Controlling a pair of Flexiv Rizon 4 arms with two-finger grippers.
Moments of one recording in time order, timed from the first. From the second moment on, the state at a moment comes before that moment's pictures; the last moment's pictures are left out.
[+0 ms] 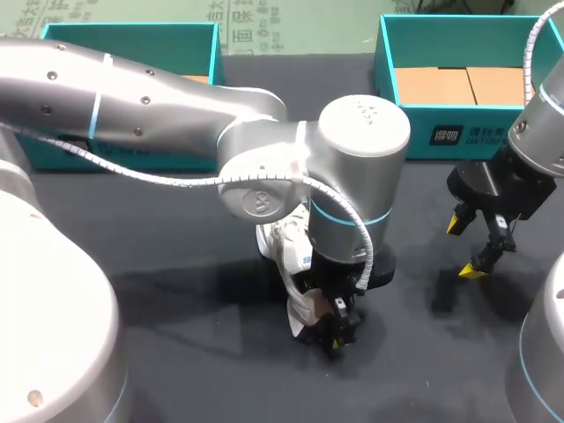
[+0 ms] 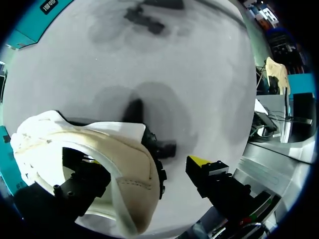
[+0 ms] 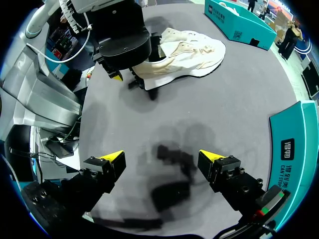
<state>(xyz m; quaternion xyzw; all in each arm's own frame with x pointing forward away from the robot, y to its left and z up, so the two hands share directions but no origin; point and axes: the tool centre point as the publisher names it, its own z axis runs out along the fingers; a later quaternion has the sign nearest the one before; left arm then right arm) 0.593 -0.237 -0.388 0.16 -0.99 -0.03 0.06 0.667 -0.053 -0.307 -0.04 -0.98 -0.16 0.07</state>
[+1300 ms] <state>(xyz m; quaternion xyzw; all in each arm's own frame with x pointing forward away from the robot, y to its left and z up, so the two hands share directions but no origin) 0.599 -0.227 -0.389 0.15 -0.99 -0.02 0.04 0.667 -0.053 -0.307 -0.04 -0.98 -0.16 0.07</state>
